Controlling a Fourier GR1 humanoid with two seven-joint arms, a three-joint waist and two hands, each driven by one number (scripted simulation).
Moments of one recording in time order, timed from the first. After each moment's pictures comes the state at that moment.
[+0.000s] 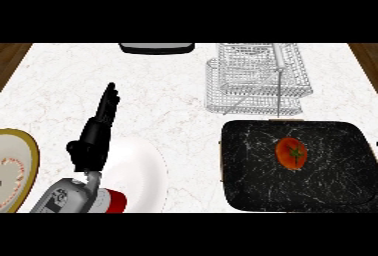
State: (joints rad) left arm -0.22 0.34 -0.39 -1.52 0.20 0.49 -0.02; right arm -0.08 -0.77 -0.39 -2.22 0.16 0.96 -0.27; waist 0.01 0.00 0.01
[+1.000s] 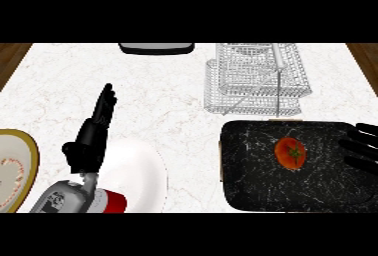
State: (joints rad) left arm -0.20 0.32 -0.35 -1.54 0.15 0.45 0.00; right arm 0.08 -0.91 -0.12 -1.92 0.69 0.34 -0.82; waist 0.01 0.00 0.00
